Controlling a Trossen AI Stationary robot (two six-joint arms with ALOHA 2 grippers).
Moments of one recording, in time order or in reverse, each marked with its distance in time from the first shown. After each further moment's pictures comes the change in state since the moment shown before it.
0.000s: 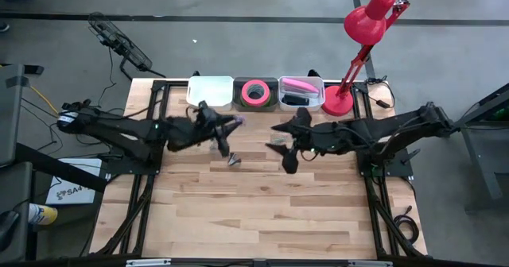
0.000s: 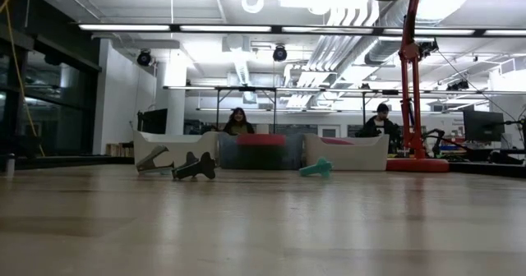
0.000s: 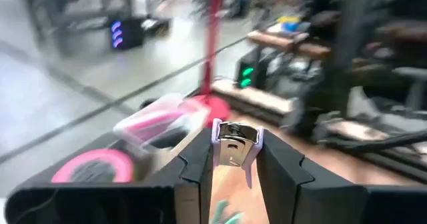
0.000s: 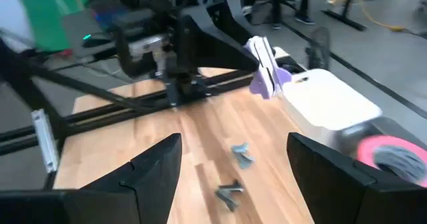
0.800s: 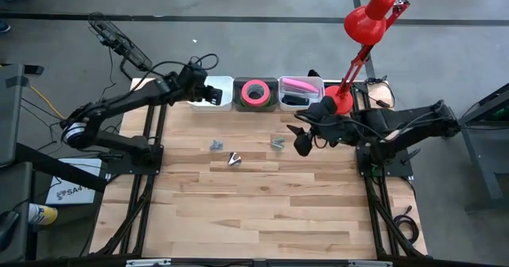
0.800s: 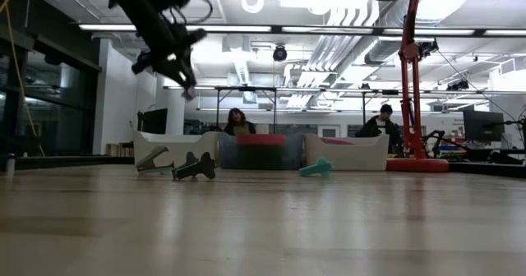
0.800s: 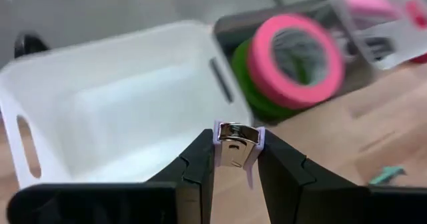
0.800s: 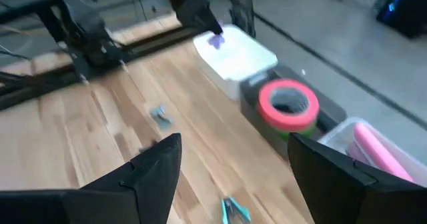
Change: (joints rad) left arm 0.780 0.090 0.025 -0.560 0.496 -0.312; right arm -0.065 -0.107 0.000 -0.374 0.168 0.157
